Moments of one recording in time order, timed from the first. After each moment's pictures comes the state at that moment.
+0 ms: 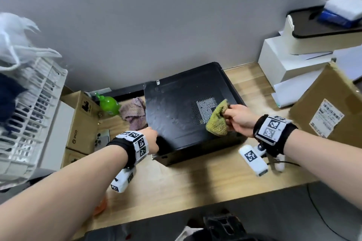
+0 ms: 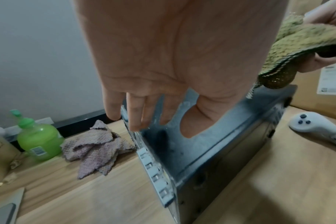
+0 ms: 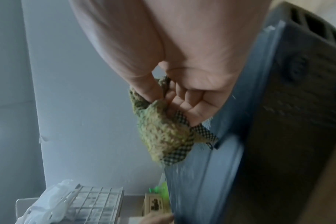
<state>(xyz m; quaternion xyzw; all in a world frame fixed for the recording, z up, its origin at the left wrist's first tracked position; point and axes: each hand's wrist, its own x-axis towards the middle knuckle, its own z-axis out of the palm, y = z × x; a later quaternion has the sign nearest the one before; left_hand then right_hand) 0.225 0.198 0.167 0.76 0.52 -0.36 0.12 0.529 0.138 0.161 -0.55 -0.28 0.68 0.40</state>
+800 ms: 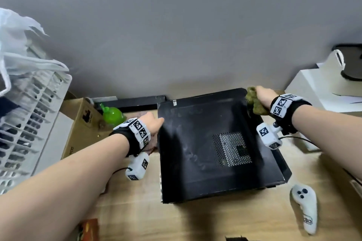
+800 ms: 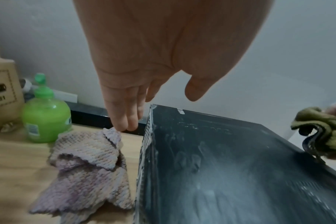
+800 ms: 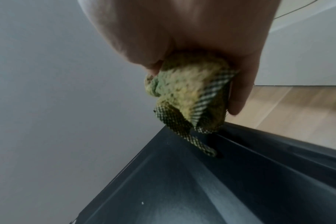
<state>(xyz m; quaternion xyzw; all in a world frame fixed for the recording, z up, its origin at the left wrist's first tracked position) 0.192 0.380 0.133 0.62 0.73 -0.08 0.28 0.569 0.359 0.173 -0.83 -0.38 0.36 0.19</state>
